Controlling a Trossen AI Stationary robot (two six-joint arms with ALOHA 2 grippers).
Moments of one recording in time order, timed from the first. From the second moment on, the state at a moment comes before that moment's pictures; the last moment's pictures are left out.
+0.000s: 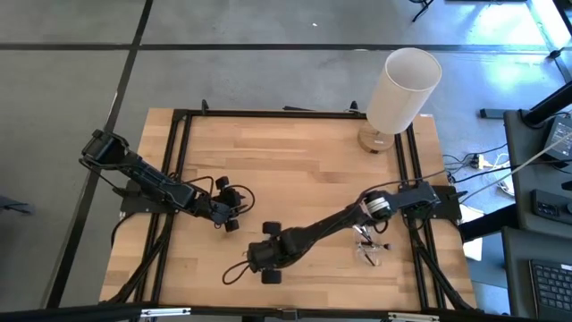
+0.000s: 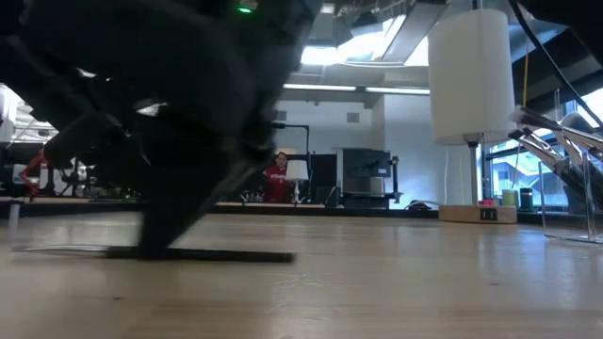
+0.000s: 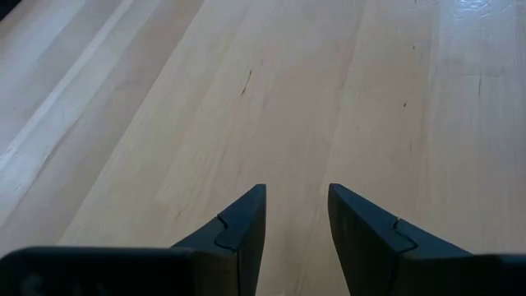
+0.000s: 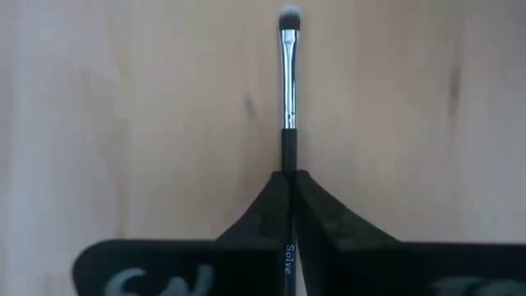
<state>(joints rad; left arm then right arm) -0.38 1.33 0.37 0.07 -0.59 -0.43 0.38 2.57 2.20 -0.82 0.19 0.31</state>
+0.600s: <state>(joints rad) -0.38 1.33 0.37 0.07 -0.58 -0.43 0.40 2.47 2.19 -0.97 0.34 0.36</state>
